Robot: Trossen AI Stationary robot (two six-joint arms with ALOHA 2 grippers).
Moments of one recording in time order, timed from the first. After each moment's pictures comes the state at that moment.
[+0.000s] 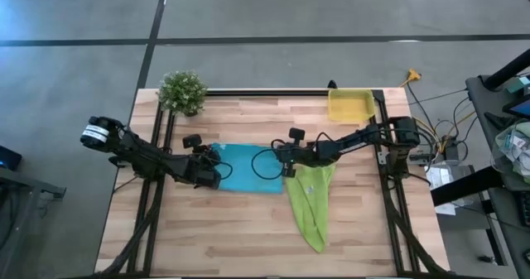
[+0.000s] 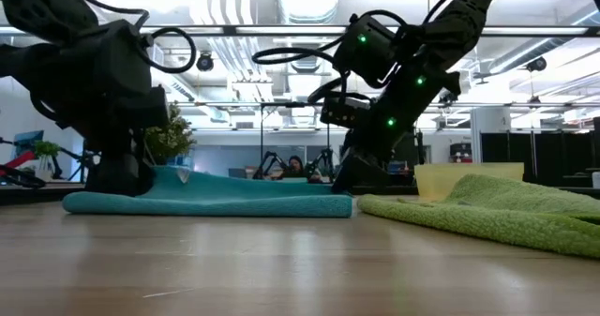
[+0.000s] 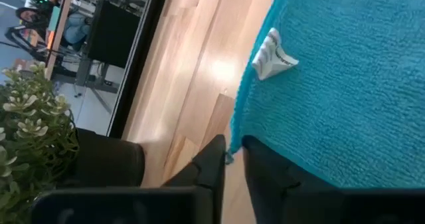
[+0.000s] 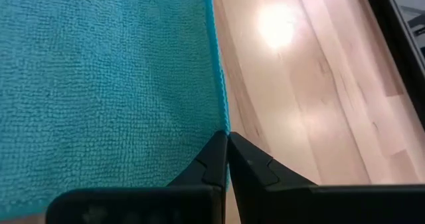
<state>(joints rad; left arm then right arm) -0.23 1.42 0.48 -0.46 -0.98 -0.41 -0.02 1.87 0.92 0.04 0.46 -0.10</state>
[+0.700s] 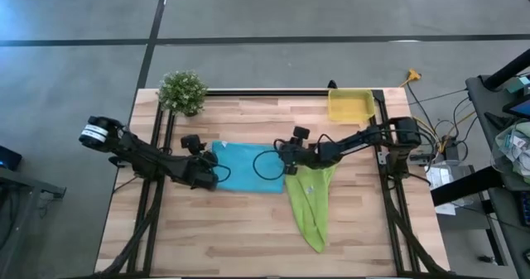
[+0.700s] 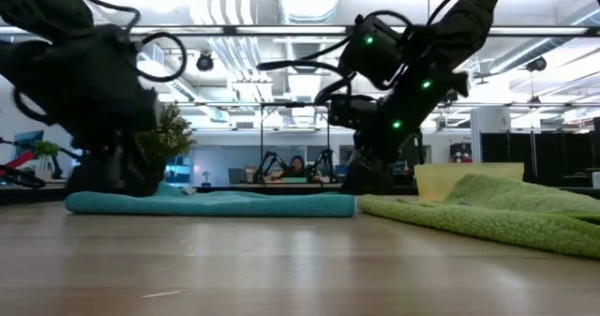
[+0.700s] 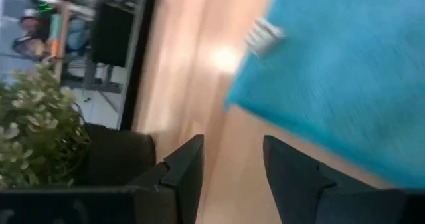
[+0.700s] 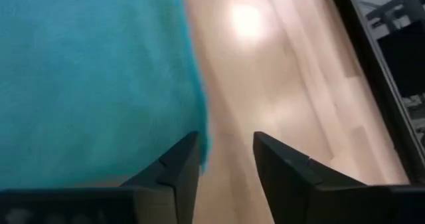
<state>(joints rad) -0.27 1.40 0.48 -0.60 -0.95 -0.41 0.01 1.85 0.89 0.02 0.58 -0.06</state>
